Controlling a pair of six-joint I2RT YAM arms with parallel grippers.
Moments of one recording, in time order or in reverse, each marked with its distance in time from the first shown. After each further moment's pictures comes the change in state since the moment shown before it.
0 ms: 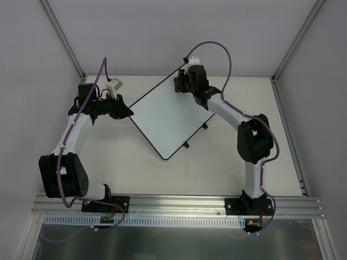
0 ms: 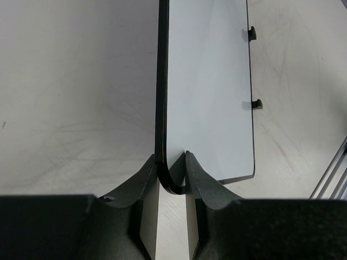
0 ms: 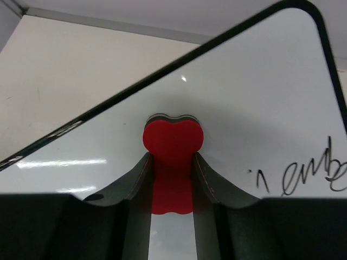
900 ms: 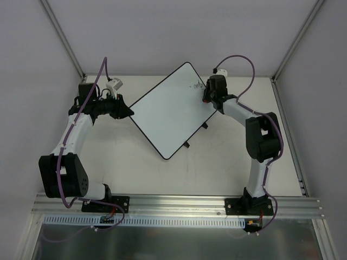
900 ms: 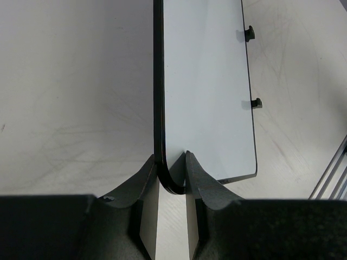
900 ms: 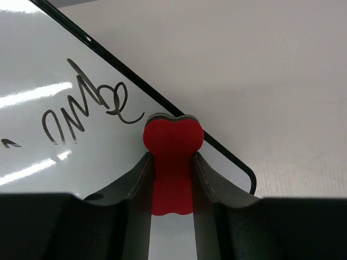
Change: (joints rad) left arm -0.005 0.000 0.004 -0.001 0.001 0.002; right arm -0.180 -0.032 -0.257 0.046 0.154 0.111
